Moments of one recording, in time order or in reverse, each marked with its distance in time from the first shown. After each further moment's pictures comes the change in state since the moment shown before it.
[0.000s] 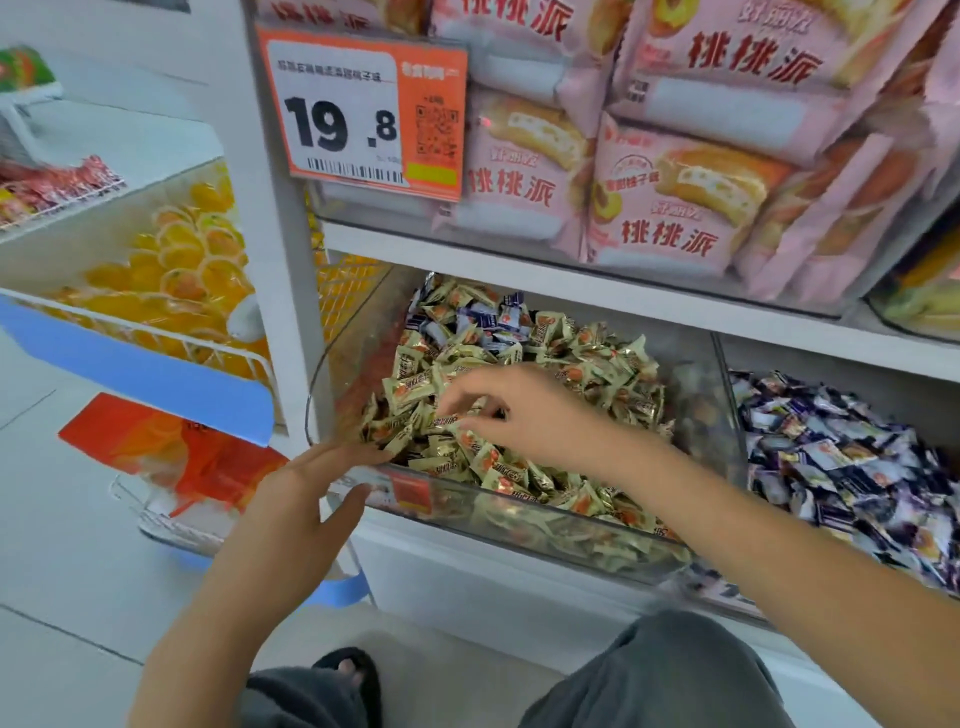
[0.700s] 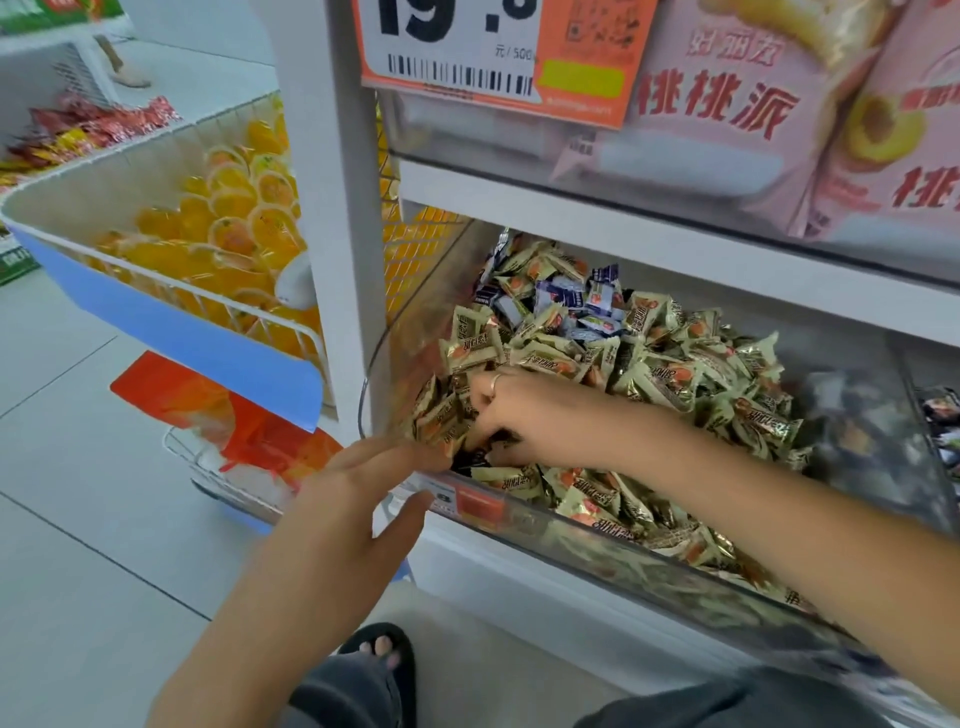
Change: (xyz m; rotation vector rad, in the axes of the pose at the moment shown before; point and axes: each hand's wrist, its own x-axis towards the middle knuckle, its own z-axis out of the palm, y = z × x) left_hand 0.010 -0.012 -0.002 0.018 -0.026 -0.001; right_hand 0.078 0.045 0.044 -0.484 -0.340 -0.248
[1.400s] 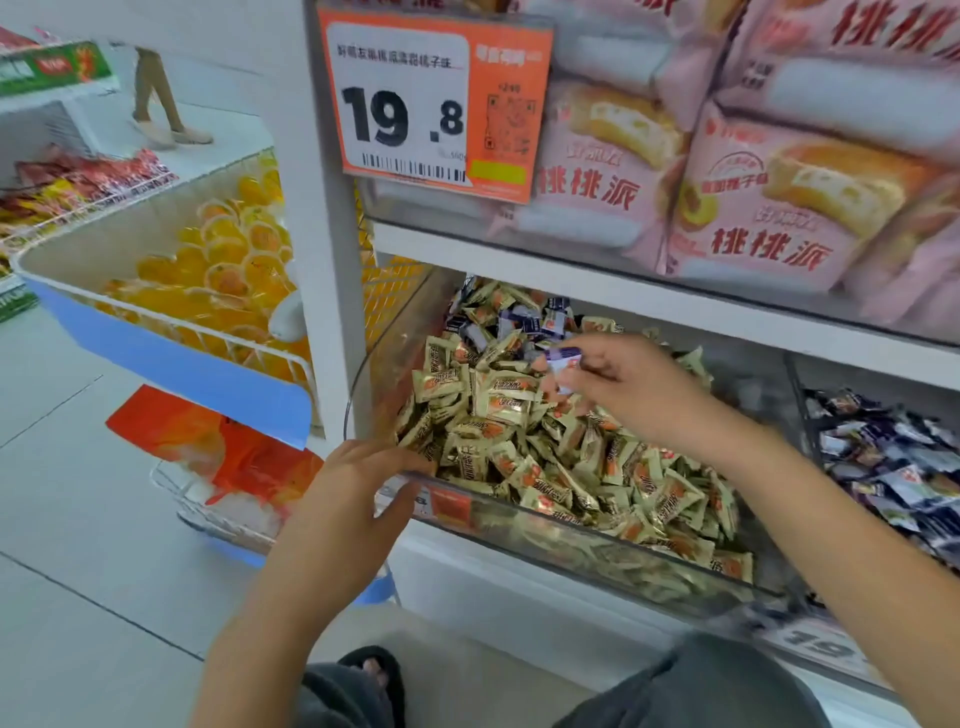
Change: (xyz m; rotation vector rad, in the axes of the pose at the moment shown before) left_hand 0.008 0.003 0.010 0.042 0.038 0.012; right_hand -0.095 -0.009 -0.052 0.700 0.438 0.456
